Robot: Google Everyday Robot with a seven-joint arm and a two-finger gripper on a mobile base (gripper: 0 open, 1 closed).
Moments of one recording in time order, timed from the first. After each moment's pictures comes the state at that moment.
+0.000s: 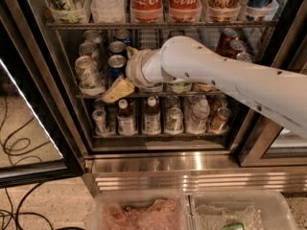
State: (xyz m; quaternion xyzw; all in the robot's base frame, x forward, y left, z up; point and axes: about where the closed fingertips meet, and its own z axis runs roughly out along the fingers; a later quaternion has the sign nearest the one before) arm 0.651 0.103 0.858 -0.55 0.65 0.12 0.50
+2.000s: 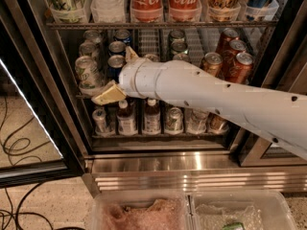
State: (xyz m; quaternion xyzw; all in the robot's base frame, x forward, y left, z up) arm 0.618 0.111 0.882 -0.49 0.65 0.10 0.57
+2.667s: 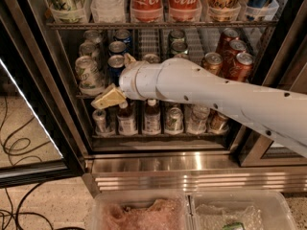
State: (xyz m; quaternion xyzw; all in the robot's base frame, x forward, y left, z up) arm 0.619 0.116 0.863 -0.49 0.66 0.14 0.54
